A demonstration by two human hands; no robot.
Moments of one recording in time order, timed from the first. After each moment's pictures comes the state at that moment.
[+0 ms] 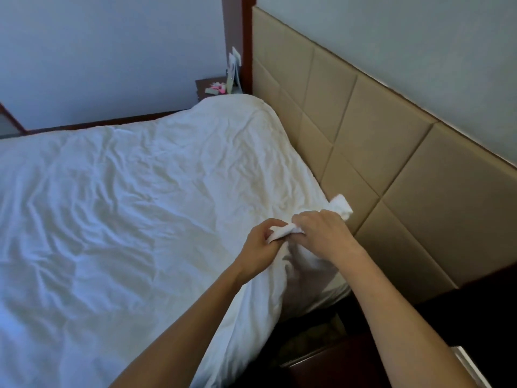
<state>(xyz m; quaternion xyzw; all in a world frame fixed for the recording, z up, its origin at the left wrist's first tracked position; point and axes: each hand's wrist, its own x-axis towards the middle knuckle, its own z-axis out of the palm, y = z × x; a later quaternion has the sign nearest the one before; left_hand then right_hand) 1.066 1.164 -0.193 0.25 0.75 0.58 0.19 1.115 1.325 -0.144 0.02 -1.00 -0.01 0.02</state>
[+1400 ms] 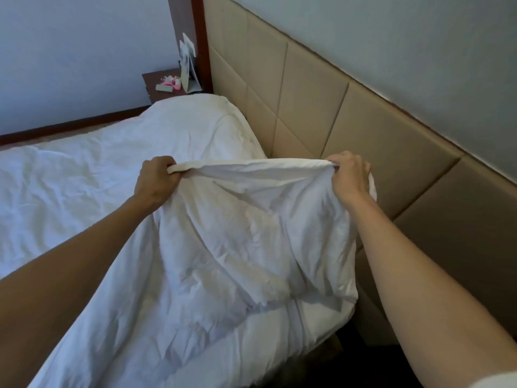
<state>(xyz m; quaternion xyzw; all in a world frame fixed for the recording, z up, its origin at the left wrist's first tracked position) 0.670 1.181 -0.171 0.22 0.92 0.32 -0.03 0.884 1.516 -0.153 -0.32 -0.91 0.11 0.23</state>
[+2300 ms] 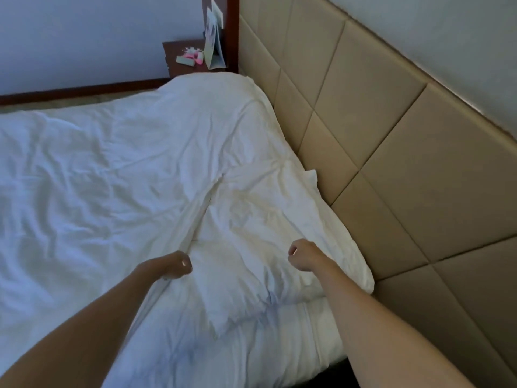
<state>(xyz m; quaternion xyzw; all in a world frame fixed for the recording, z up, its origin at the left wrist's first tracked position) 0.663 1.110 -0.384 0.16 0.87 0.08 0.45 0.818 1.429 -0.335 -0.30 -0.87 0.27 -0.29</state>
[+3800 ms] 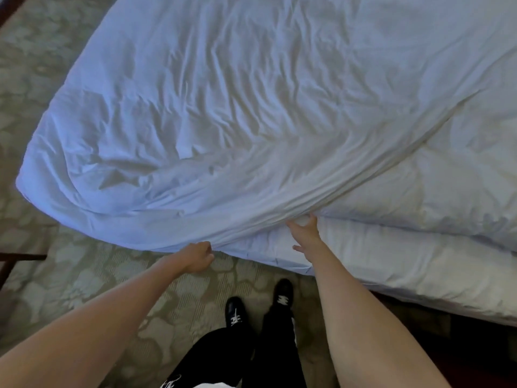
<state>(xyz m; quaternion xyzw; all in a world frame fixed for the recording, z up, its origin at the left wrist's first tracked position) 1.031 0.506 -0.438 -0.06 0.86 0.15 0.48 0.972 0.779 -0.460 -0.35 -0.66 0.58 -0.31</state>
